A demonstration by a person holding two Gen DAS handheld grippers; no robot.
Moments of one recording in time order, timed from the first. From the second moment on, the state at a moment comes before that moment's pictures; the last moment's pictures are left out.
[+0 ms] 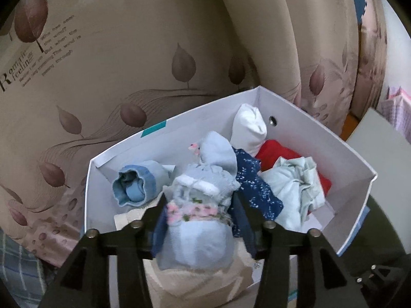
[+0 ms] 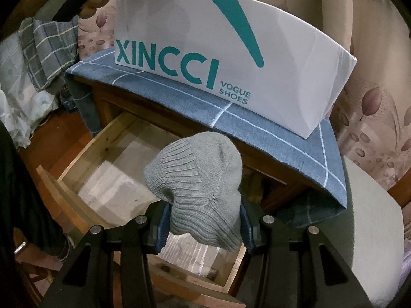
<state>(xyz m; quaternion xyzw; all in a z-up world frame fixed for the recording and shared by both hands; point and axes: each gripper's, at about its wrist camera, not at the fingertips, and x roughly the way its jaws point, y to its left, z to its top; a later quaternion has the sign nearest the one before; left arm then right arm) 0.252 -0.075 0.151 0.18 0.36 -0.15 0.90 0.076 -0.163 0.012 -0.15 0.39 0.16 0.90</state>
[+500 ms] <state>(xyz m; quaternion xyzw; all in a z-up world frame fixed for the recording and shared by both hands) 0.190 -0.045 0.186 0.16 0.24 -0.13 0.95 0.090 -0.182 0.006 -0.08 0.42 0.16 0.89</state>
